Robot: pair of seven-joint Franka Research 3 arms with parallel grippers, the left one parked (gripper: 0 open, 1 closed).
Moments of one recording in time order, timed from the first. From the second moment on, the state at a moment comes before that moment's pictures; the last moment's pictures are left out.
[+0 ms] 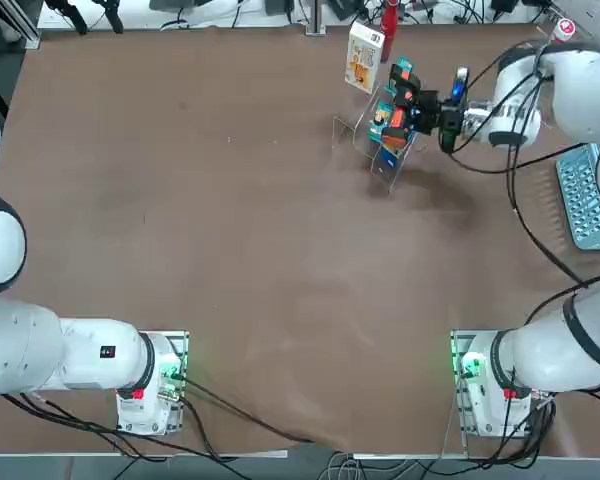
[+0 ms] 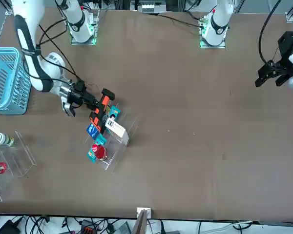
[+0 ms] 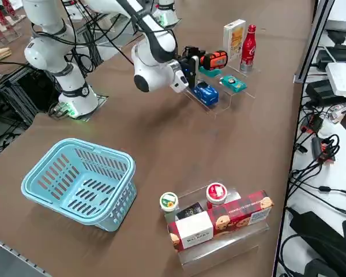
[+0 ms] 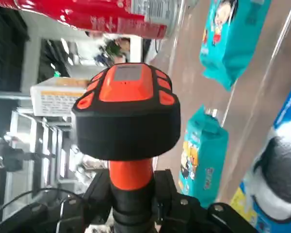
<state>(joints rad) 0.11 0.27 -0.06 -2.29 1.71 1.95 -1.04</state>
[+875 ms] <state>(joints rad) 0.09 0.22 -0.16 -2.06 0.76 1.95 -0.54</state>
